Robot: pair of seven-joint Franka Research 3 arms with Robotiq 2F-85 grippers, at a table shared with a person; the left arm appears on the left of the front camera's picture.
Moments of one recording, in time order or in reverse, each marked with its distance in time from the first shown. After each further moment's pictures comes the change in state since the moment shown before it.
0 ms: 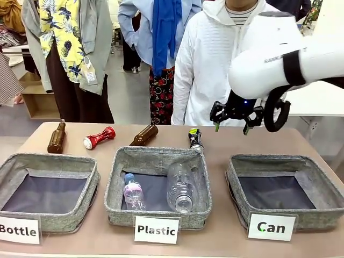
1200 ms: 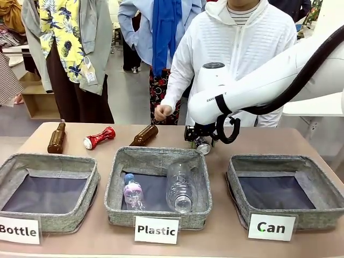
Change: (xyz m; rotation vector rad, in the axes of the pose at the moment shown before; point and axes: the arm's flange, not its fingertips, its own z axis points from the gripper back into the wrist) left arm 0.000 0.000 0.000 0.000 0.000 0.000; right arm 0.083 0.077 -0.160 -0.031 0.042 0.184
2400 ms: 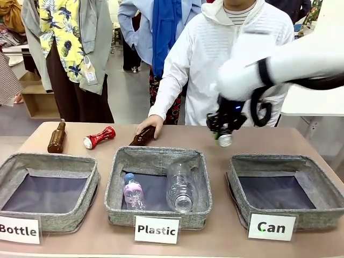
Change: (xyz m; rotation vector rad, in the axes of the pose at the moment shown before) left arm 0.000 -0.001 0.000 -0.001 0.000 -0.002; right arm -0.092 -0.075 0.139 0.124 -0.008 0.179
